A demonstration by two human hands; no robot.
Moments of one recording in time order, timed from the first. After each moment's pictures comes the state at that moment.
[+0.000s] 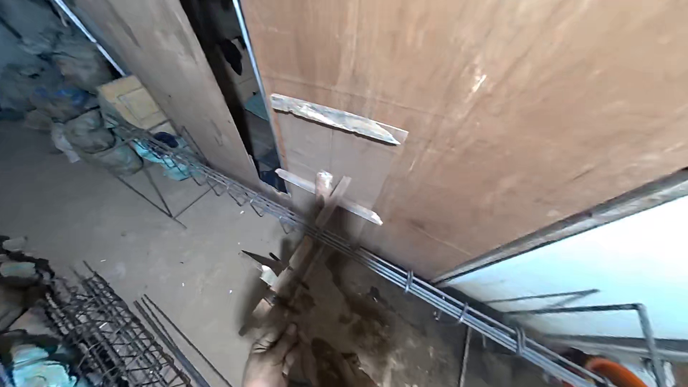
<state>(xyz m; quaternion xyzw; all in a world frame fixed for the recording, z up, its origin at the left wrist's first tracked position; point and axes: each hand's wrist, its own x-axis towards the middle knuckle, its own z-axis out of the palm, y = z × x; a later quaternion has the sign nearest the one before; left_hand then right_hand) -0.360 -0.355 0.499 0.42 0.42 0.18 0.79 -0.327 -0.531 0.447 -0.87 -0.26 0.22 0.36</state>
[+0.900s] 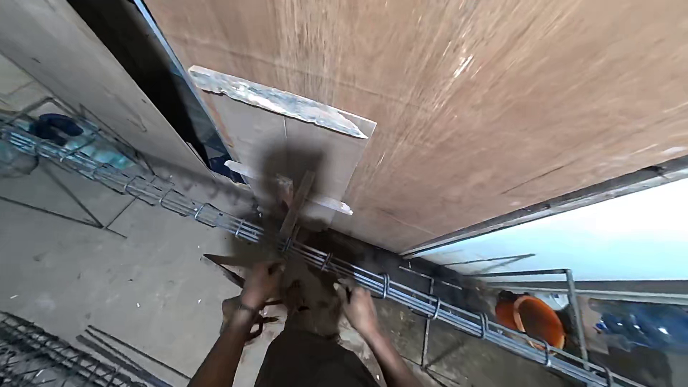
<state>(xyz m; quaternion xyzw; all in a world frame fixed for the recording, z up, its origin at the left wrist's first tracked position) -0.117 -0.211 0.415 0.83 0.28 -0.19 0.44 -0.089 -0.475 0.386 -0.91 -0.04 0.28 0.31</state>
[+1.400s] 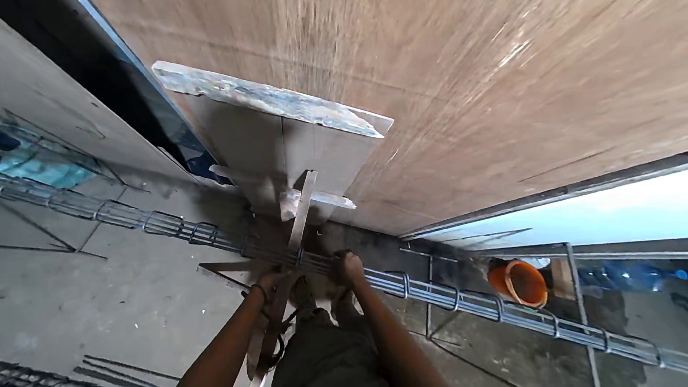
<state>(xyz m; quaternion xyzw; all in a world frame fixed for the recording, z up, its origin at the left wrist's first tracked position) -0.067 -0.127 0.256 0.65 0.41 -0.29 0.57 0.020 -0.373 0.285 -0.90 0.05 0.39 0.20</state>
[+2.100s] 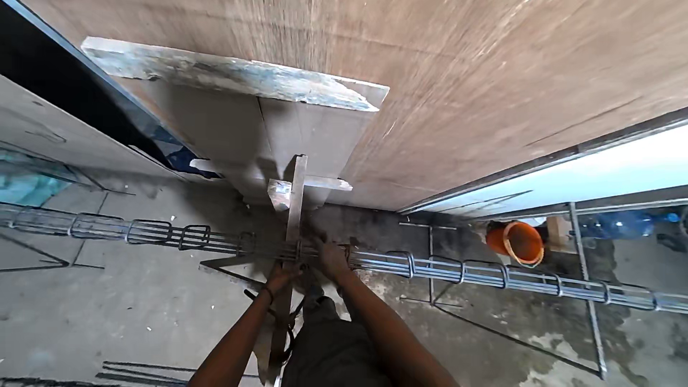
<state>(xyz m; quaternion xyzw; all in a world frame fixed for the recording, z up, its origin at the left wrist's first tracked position) -0.071 -0.135 0.215 0.71 0.30 -0.33 0.54 0.016 -0.318 0.277 -0.90 -0.06 0.38 0.20</state>
